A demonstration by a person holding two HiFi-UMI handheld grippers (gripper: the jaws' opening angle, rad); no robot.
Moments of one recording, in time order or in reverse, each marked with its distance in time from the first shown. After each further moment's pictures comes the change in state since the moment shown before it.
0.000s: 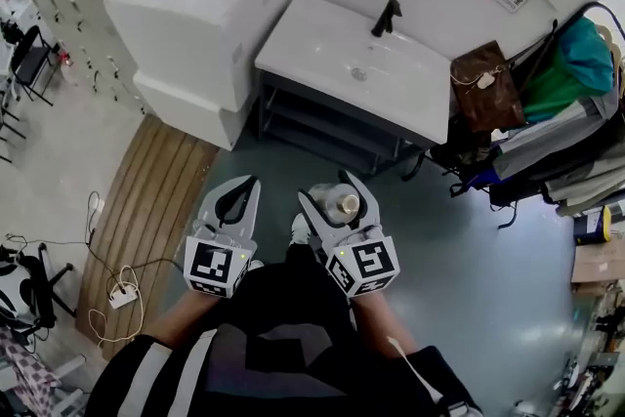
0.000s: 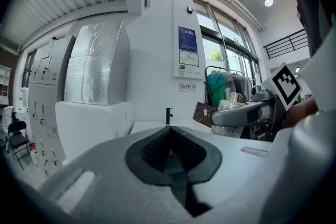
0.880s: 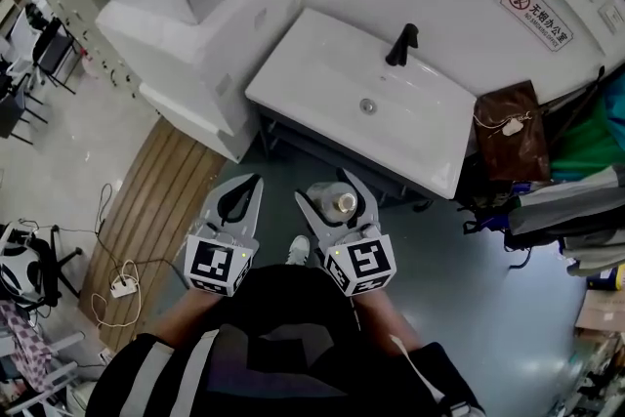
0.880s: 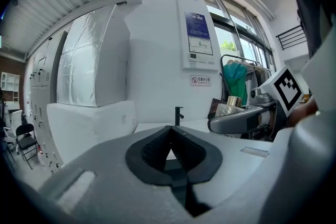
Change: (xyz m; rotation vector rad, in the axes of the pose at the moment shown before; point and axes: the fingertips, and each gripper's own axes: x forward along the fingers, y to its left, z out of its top) left arm 0.164 0.016 0.026 0.006 0.051 0.121; right arm 0.101 -0.138 0.019 0.004 0.033 0.156
